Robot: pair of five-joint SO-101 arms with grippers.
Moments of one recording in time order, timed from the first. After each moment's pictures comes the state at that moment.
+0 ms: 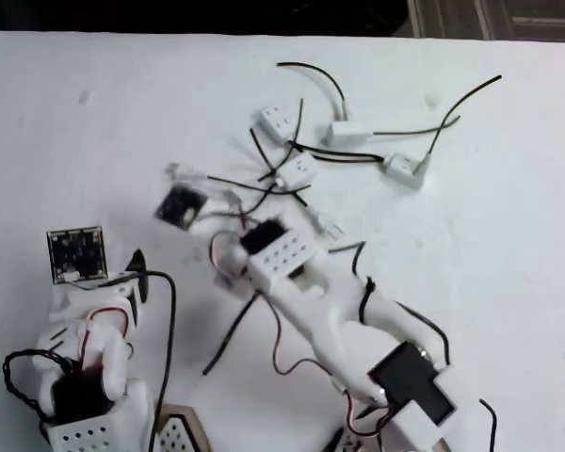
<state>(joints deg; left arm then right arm) -18.9 -103.7 87.0 62.2 -6.1 -41.9 -2.1 25.5 57.3 23.9</state>
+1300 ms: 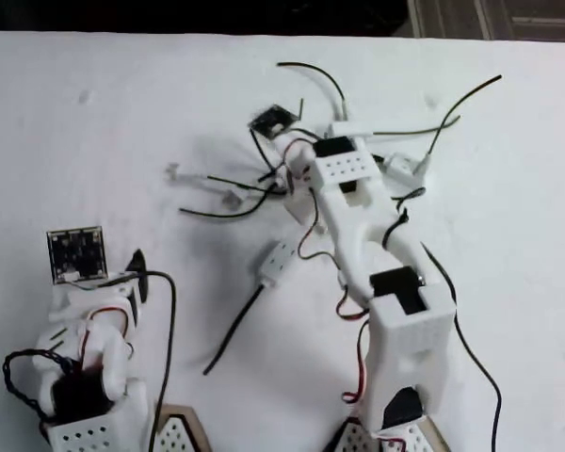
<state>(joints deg) -18.9 -103.7 87.0 62.2 -6.1 -17.3 25.3 -3.4 67.4 29.0</state>
